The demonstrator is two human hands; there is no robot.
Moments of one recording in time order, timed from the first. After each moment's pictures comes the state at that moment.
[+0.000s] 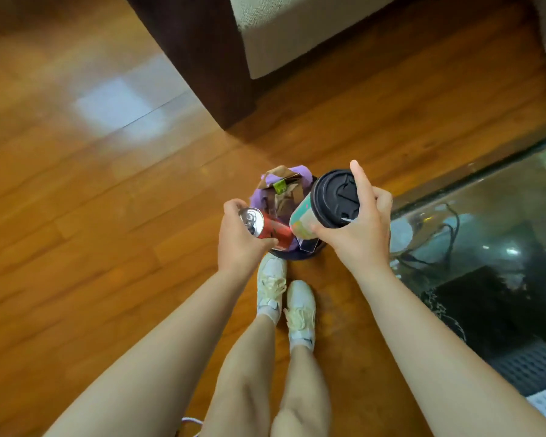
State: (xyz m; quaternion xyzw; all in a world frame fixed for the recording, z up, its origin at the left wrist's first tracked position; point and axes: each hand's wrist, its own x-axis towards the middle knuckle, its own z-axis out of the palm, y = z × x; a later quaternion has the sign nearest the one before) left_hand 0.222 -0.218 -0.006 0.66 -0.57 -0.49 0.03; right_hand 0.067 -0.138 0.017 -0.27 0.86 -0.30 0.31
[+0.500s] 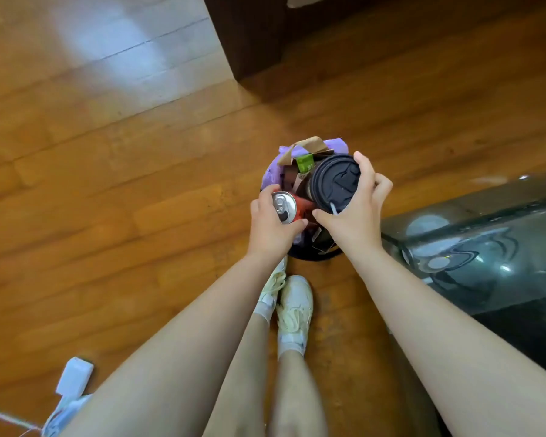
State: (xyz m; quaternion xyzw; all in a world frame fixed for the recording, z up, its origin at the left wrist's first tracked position) left_hand 0.210 -0.204 -0.129 0.65 -0.49 -0.58 0.04; right_hand 0.084 -0.167 -0.122 -0.33 0.85 -0.23 0.34
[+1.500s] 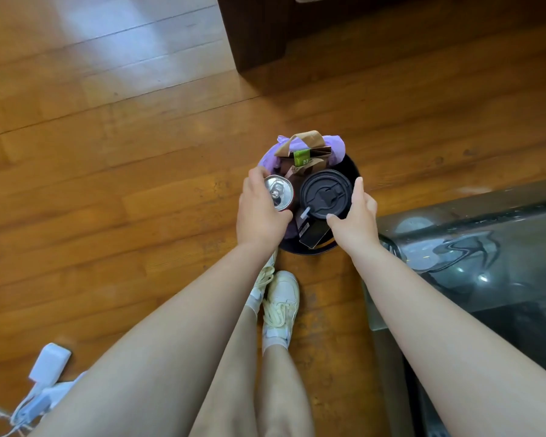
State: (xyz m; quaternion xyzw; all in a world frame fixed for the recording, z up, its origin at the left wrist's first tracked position) left_hand 0.207 -0.207 -0.120 0.68 -0.55 -0.48 0.05; right_hand 0.074 -0.157 -0.119 -0.23 0.85 -0.10 0.46
